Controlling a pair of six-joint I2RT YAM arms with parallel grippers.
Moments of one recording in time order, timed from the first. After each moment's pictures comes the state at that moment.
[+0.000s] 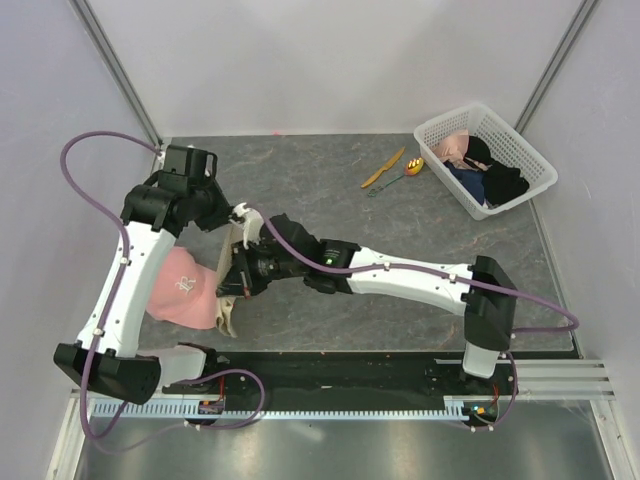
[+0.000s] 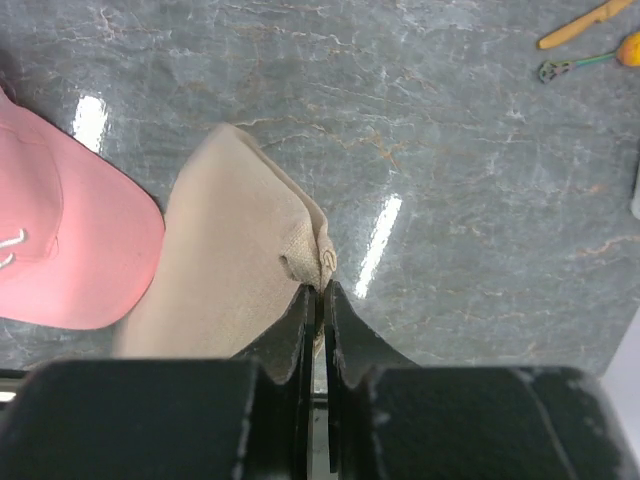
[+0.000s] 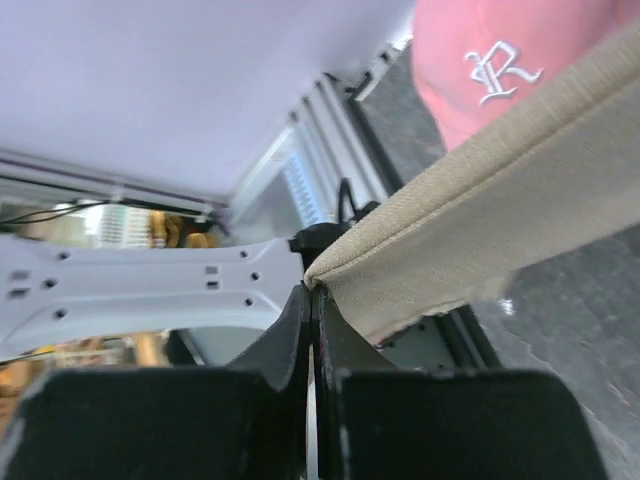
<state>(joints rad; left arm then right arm) -0.23 1.26 1.47 -1.10 -0.05 -0.70 1.21 1.82 1.60 -0.16 -0.25 0.74</state>
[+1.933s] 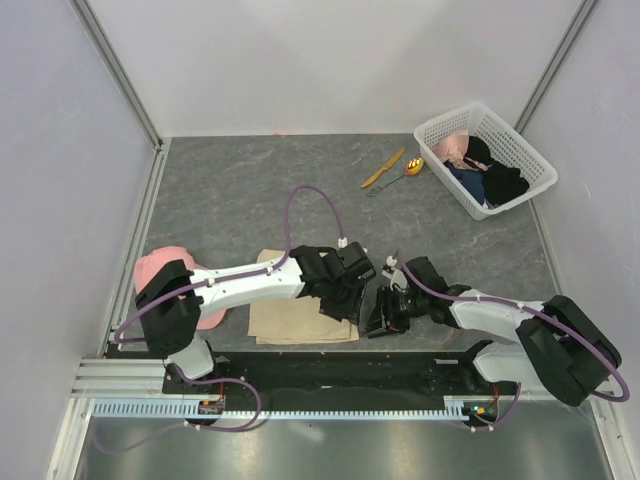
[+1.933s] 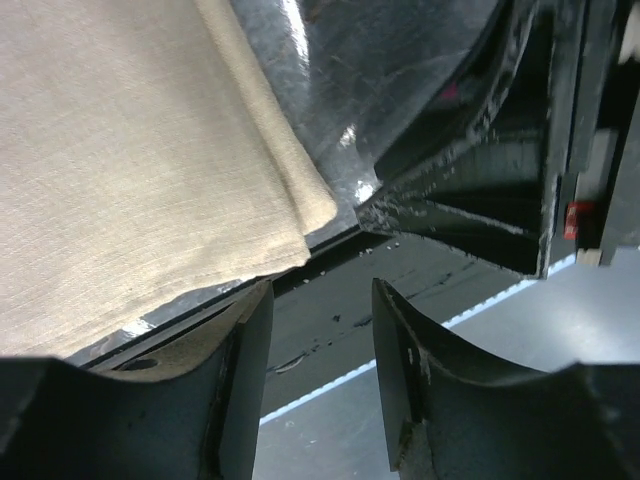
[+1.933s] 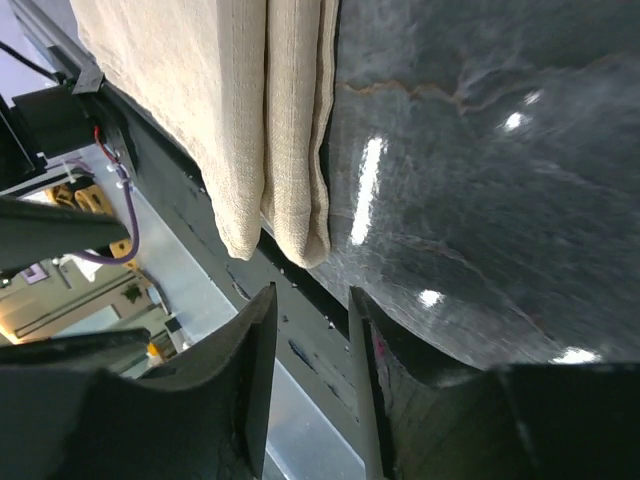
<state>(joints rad) -1.11 1.64 1.20 -0.73 0.07 -0.80 0.59 1.26 0.36 -0.06 -0.67 0.76</state>
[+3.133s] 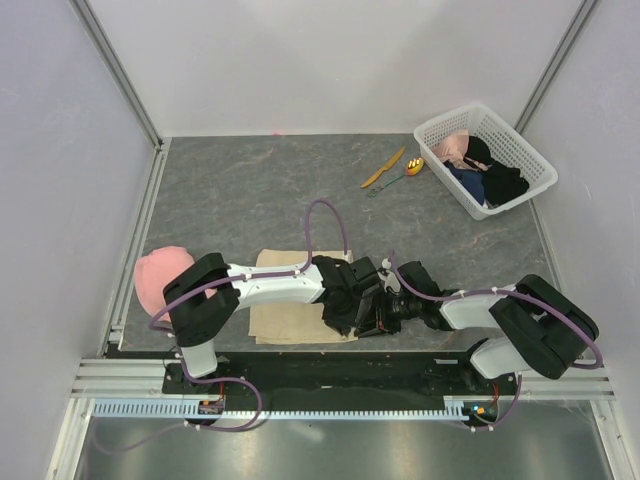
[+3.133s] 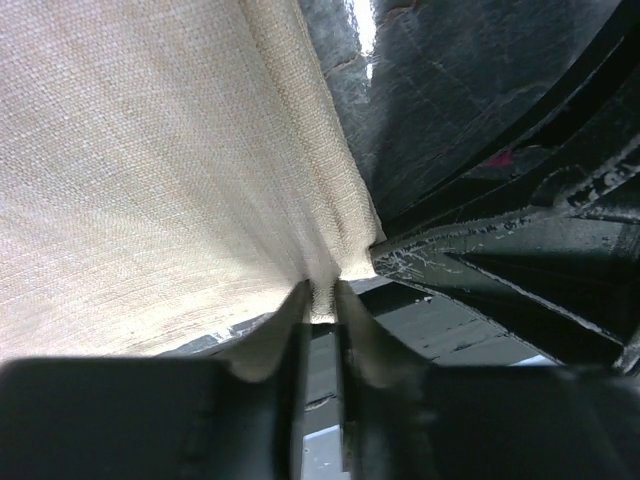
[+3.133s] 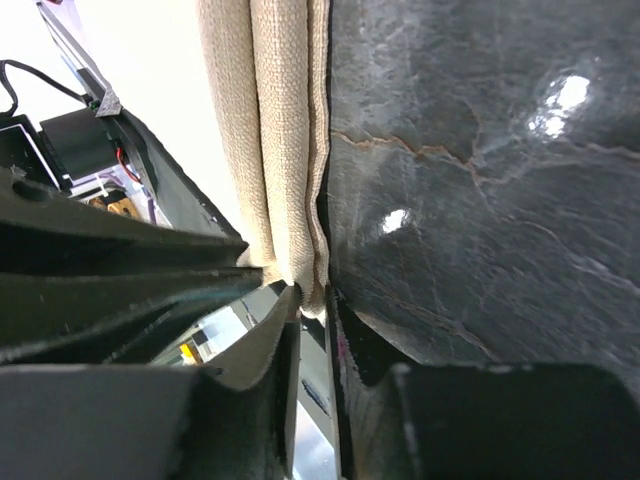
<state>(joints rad) -1.13 1.80 1.17 -0.71 0.06 -0.83 0.66 1.42 0.28 0.30 -0.66 0.92</state>
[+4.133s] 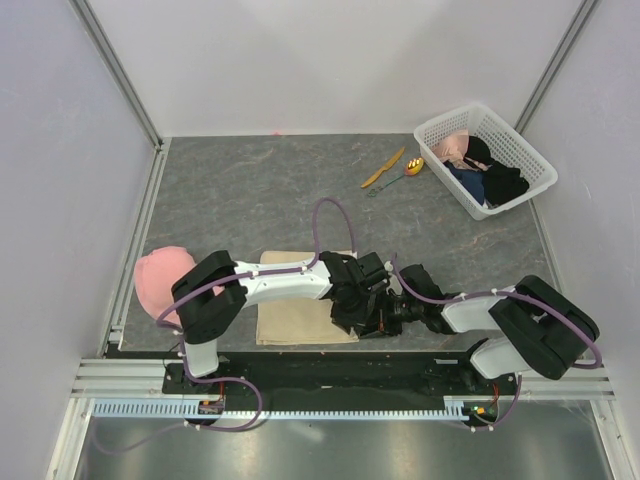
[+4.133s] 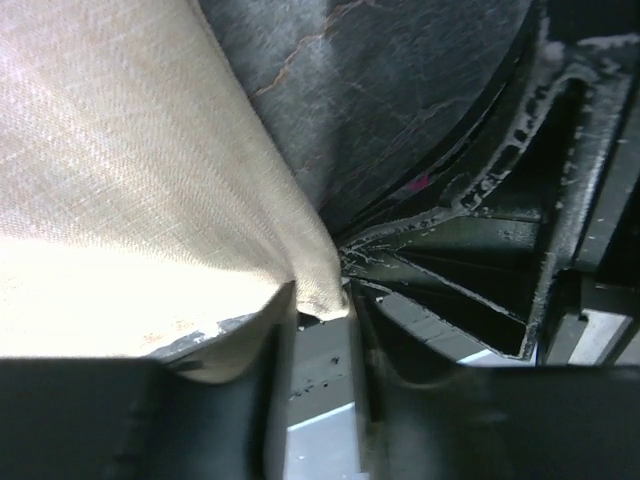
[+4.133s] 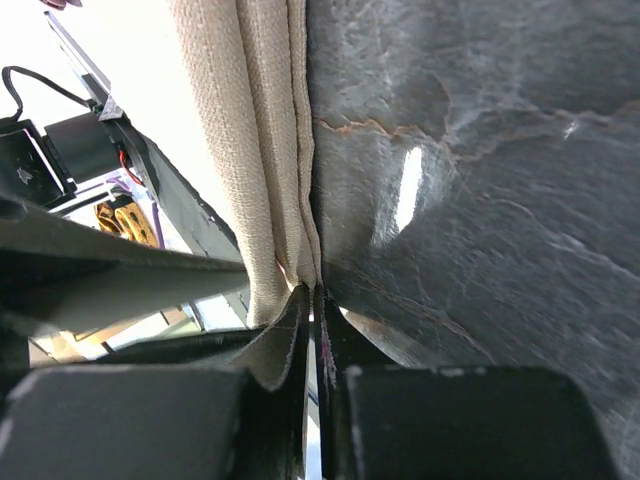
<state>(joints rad) -1.14 1.84 1.25 -0.72 0.11 -0.84 0.66 1.42 0.24 0.35 -0.66 0.96</state>
